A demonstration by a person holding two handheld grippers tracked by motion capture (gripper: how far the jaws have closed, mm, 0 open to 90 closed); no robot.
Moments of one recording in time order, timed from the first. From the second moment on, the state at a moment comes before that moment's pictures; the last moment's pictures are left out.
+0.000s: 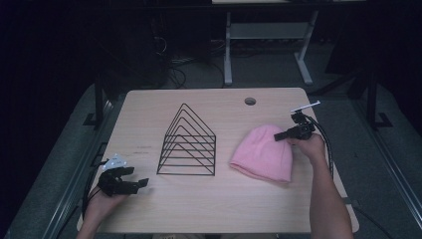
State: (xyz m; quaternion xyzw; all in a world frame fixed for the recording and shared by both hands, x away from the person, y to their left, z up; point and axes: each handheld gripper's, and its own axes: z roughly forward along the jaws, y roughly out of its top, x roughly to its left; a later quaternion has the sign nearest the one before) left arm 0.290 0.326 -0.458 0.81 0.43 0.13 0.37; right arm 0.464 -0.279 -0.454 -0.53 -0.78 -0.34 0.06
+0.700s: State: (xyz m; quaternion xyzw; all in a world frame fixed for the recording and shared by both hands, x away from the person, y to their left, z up) left arm 0.293 0.325 -0.444 0.82 0.42 0.09 0.39; right arm 0.450 -0.278 -0.397 -0.48 -0.79 -0.39 0.03
